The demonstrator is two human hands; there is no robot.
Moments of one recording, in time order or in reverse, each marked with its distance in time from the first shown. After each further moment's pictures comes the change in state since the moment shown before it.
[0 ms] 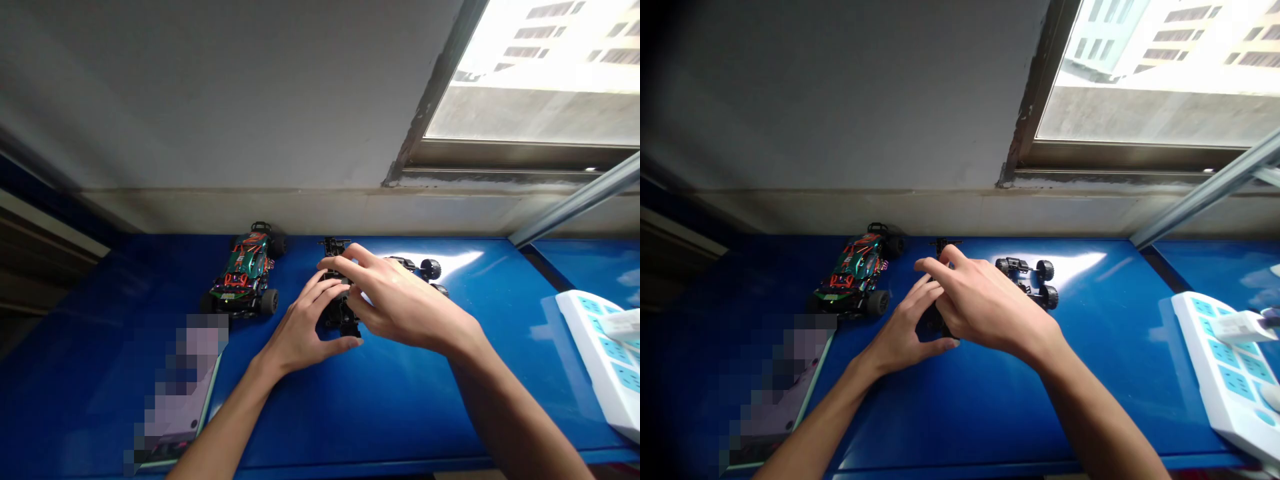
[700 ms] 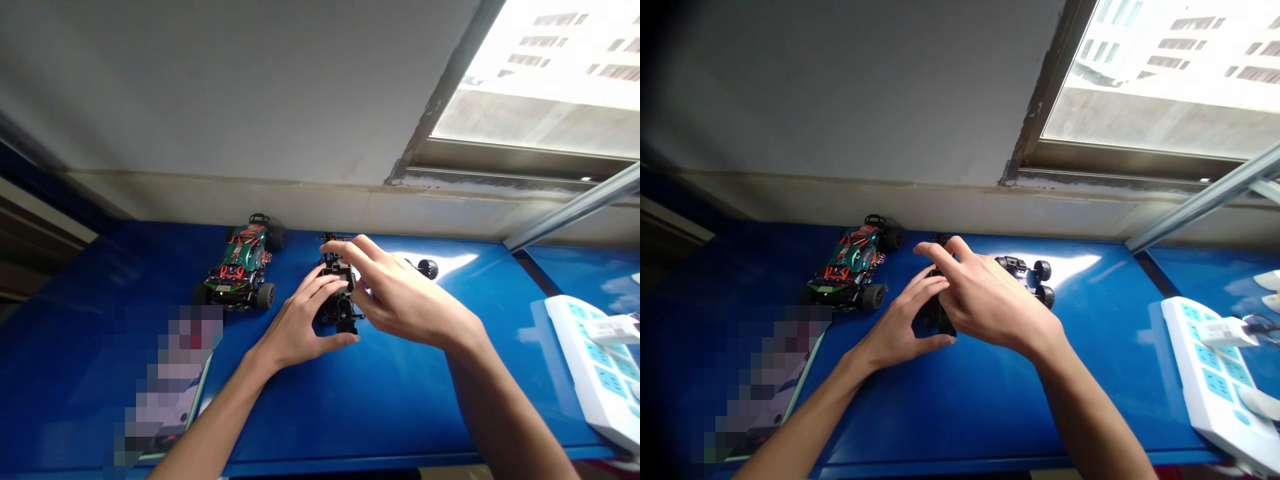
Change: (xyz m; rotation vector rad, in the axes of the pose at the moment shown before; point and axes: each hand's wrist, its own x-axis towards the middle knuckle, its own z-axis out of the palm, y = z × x) left_hand 0.001 0.000 -0.001 -0.030 0.010 -0.001; right_hand -0.002 0.001 -0.002 0.048 0.003 0.052
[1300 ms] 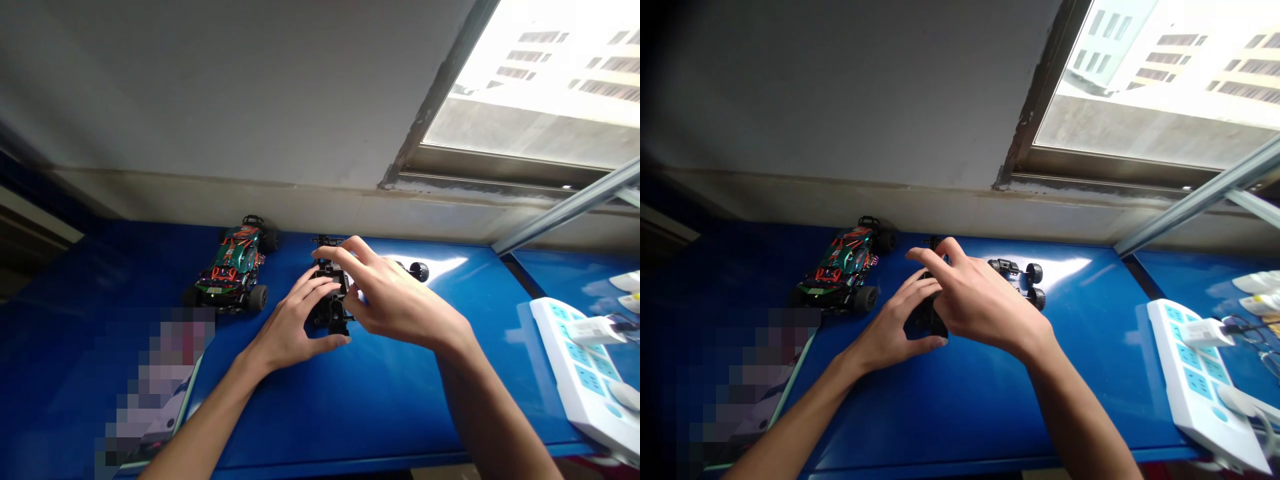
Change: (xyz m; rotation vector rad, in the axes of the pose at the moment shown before) left_hand 0.000 -0.001 0.000 -0.004 0.005 -0.006; right_hand -0.001 -0.001 0.000 -0.078 -0.013 -0.019
